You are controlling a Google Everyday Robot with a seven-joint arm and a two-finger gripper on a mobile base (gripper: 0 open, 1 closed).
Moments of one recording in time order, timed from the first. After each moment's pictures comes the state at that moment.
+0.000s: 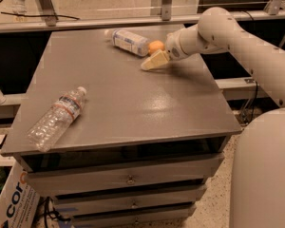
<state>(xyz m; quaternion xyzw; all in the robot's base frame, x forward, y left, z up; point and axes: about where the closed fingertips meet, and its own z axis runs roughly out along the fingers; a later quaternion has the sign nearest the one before) 0.795 -0.065 0.823 -0.46 0.76 0.13 0.45</state>
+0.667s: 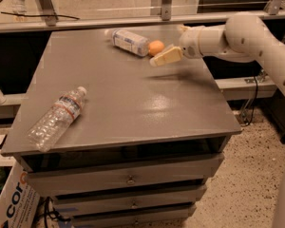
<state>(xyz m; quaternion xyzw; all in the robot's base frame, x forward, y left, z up) 0.771 -0.084 0.868 -0.45 0.70 0.18 0.53</state>
